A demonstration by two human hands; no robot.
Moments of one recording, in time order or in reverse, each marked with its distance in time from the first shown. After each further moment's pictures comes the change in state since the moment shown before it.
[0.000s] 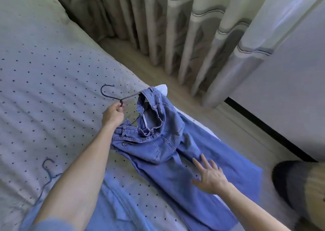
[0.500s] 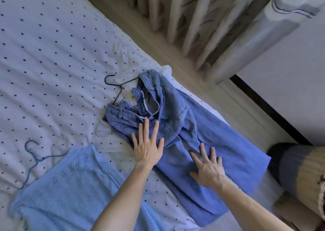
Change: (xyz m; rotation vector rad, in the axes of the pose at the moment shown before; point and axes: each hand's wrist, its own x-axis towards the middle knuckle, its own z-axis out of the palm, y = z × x) left_hand -0.121 -0.078 0.169 0.494 -0.298 0.289; right_hand 0.048 -0.022 0.052 -0.217 -0.030 0.037
